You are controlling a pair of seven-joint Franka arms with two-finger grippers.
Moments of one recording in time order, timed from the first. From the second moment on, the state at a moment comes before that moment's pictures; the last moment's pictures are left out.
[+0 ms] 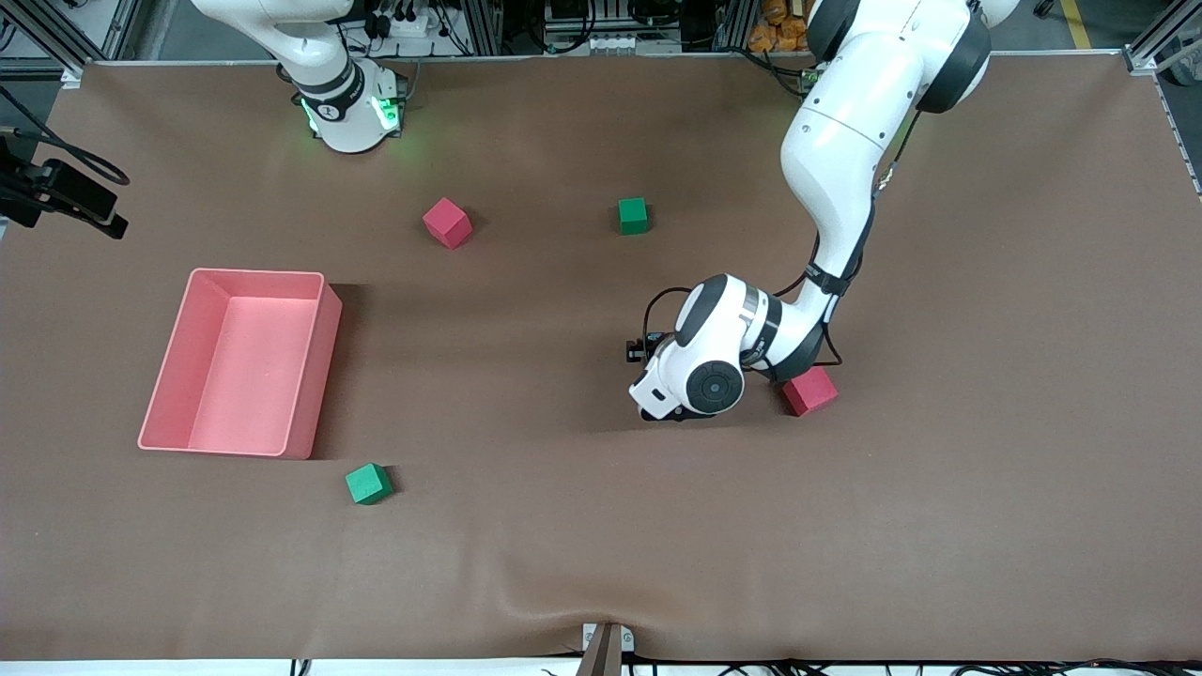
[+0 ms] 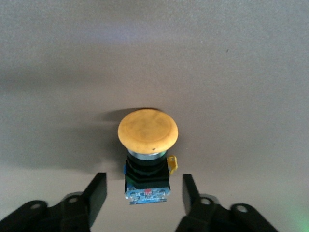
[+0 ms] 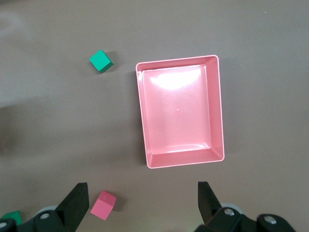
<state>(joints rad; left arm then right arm) -0.54 0.94 -0.07 -1.25 -0.33 1.84 -0.48 0.01 0.02 -0.01 -1.39 0.00 1.41 0.15</state>
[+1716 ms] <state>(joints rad) -0.86 0.76 -0.06 -1.21 0.18 1.99 -1.33 0.03 0.04 -0.04 -1.39 0.02 1.40 0.15</state>
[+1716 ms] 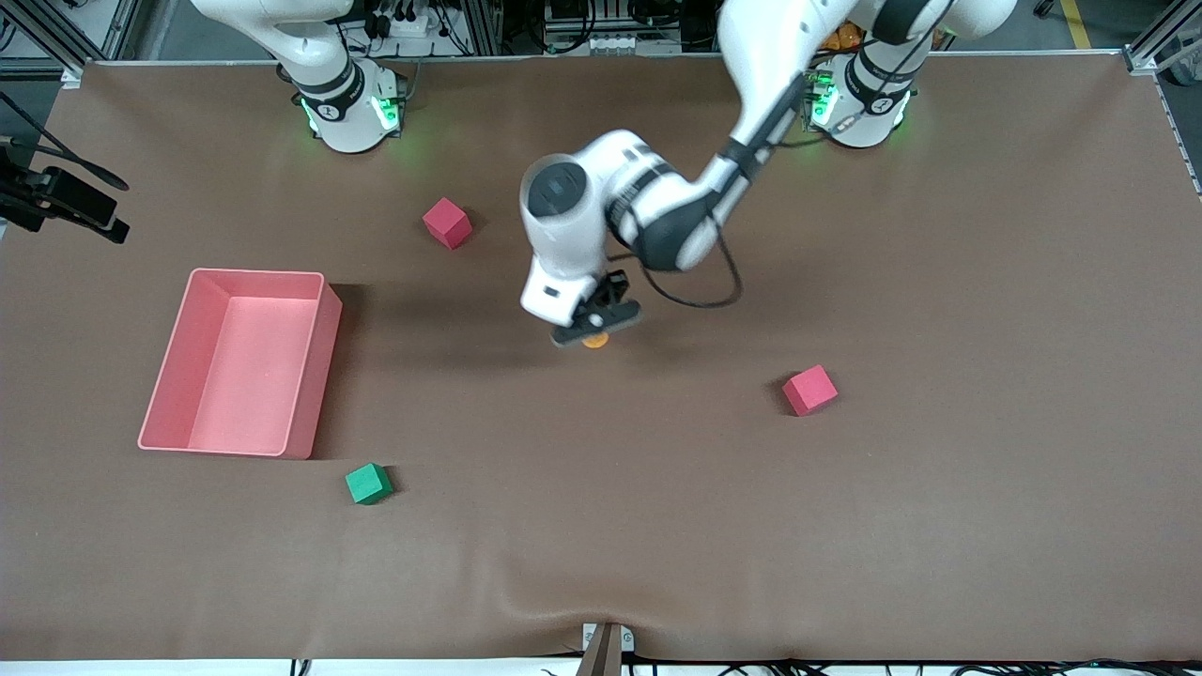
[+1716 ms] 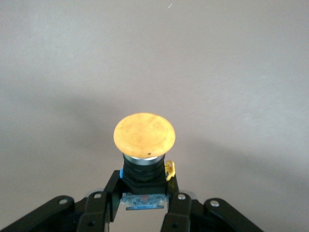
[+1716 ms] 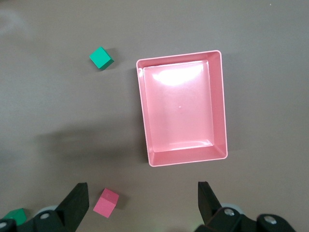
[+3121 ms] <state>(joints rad) -1.11 0.99 -0.04 -1.26 1.24 2.10 -2.07 0.01 0.04 -0.05 -1.41 0.02 1.39 0.15</state>
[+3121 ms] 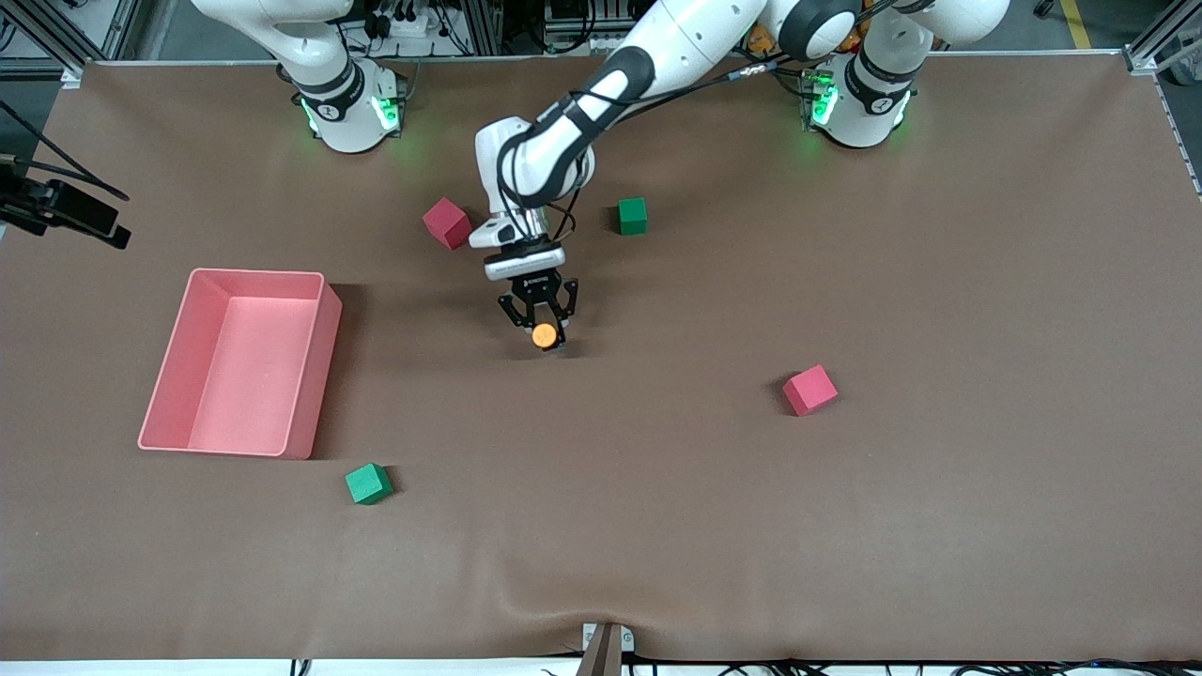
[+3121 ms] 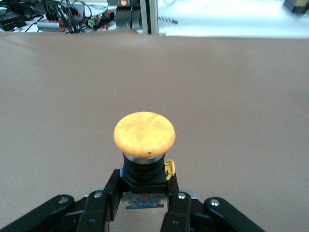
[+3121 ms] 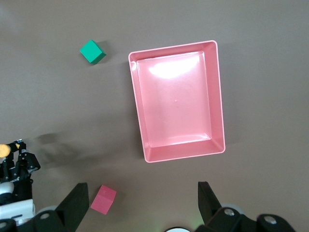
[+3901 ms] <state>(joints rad) -1.13 1.07 -0.02 -1.32 1.47 2.08 -2.27 0.01 0.04 -0.05 -1.41 0.02 1.39 0.15</state>
